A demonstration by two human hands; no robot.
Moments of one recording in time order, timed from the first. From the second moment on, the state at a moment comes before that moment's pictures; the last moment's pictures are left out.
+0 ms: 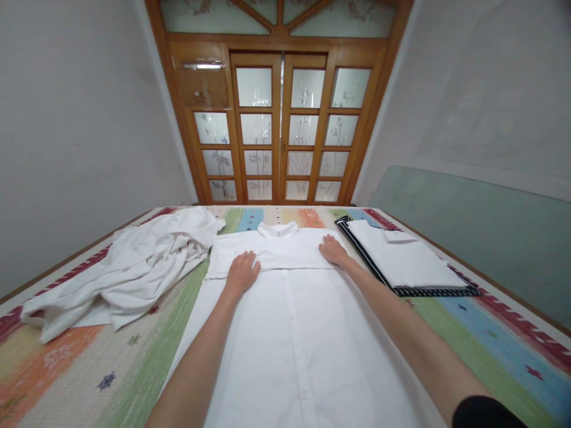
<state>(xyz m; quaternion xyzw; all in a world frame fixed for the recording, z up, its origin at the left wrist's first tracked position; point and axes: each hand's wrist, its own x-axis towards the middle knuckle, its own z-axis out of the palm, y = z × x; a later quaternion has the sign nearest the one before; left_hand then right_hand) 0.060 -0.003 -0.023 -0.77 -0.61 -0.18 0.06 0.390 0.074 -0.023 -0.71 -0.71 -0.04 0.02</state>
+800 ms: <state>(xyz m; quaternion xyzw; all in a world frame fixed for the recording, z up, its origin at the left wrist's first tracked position) 0.061 -0.005 -0.024 -0.77 -0.62 -0.16 0.05 0.395 0.100 -0.032 -0.80 -0.59 0.04 0.09</state>
